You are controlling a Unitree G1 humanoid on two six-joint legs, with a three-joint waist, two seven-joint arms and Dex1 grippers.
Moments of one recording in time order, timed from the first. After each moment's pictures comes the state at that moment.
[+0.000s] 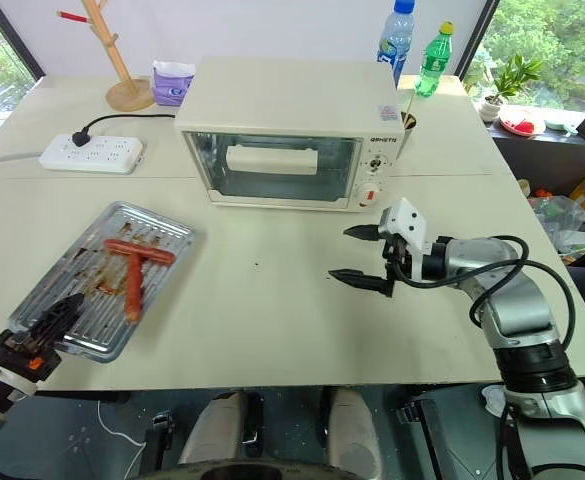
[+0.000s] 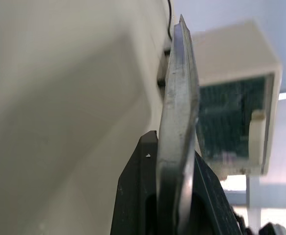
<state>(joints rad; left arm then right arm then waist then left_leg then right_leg) 0.45 0.54 0.72 -0.27 -1.95 0.92 -0.05 -0.32 -0.76 0.00 -0.17 0.42 0.45 1.15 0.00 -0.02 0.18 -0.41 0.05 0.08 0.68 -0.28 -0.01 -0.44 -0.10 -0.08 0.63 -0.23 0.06</state>
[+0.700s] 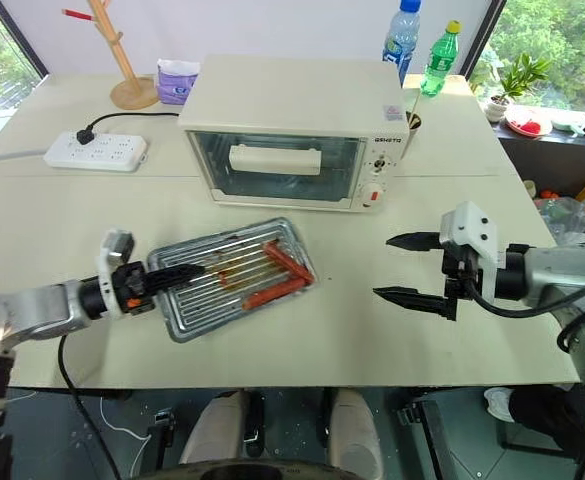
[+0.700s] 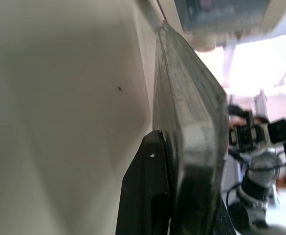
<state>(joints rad) -0.34 0.74 0.13 0.21 -1.68 1.33 -0.32 -0.08 -0.97 -0.33 -0.42 0.61 0.61 1.17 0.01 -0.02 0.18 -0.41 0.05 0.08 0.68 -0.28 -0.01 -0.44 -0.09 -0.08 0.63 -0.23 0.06</state>
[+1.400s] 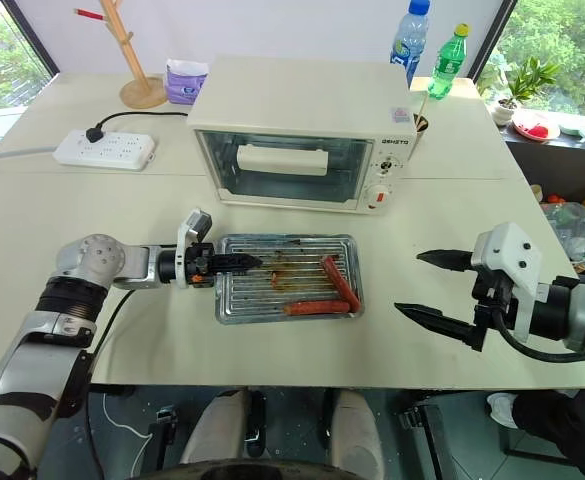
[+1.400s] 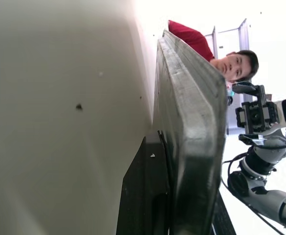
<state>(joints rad) -0.72 0.53 -0.10 0.54 -0.97 1.31 -0.92 0.18 -0.97 -0.56 -0.62 0.68 0.72 1.05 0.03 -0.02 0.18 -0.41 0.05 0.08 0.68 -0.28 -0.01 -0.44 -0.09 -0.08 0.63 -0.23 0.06</state>
